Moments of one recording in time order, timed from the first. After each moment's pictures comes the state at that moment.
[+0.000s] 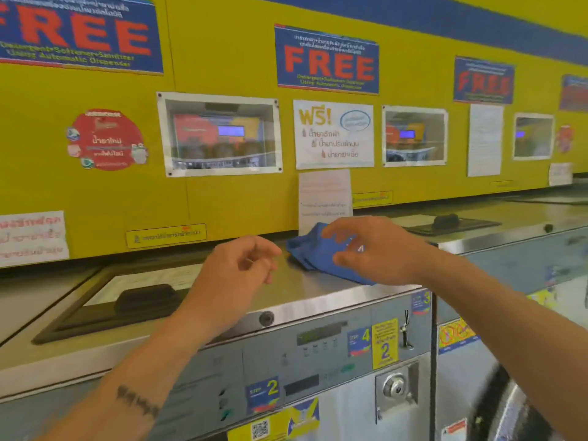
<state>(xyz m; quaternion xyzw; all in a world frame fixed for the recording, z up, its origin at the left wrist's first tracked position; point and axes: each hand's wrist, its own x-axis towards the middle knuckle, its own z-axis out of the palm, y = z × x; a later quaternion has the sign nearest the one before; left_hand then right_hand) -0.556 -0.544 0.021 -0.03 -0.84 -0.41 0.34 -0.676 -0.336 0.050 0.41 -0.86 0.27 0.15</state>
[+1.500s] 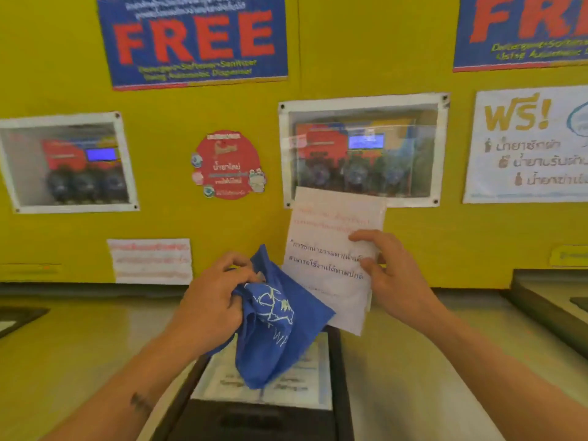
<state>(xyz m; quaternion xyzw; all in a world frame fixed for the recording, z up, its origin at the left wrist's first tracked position) -0.616 -0.801 0.087 0.12 -0.90 -0.11 0.40 -0.840 -0.607 0.093 0.49 -0.69 0.52 0.13</state>
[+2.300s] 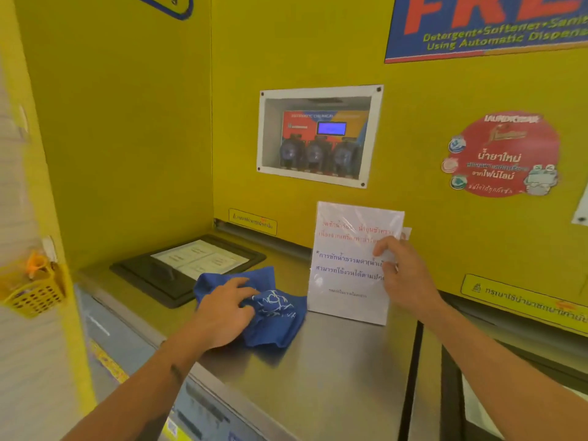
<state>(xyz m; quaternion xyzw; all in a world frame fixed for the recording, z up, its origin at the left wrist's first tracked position) -0.301 -1.023 -0.007 0.46 -0.83 -0.19 0.23 -0.614 -0.925 0.060 0.61 -0.65 0.46 0.03</state>
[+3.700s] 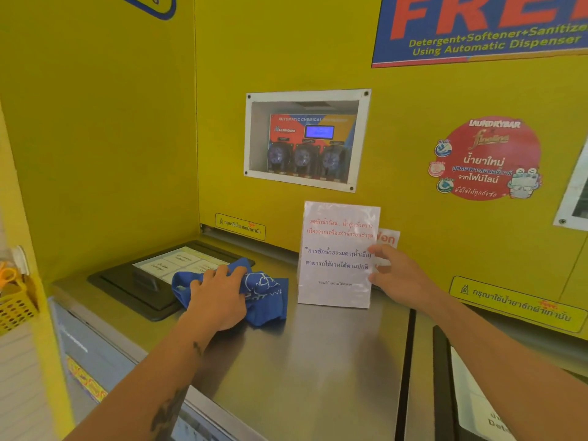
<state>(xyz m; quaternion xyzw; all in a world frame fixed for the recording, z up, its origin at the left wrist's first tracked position) -0.330 -1.053 0.013 0.57 -0.81 0.04 0.14 -0.633 -0.936 0.073 0.55 -0.71 0.41 -0.14</state>
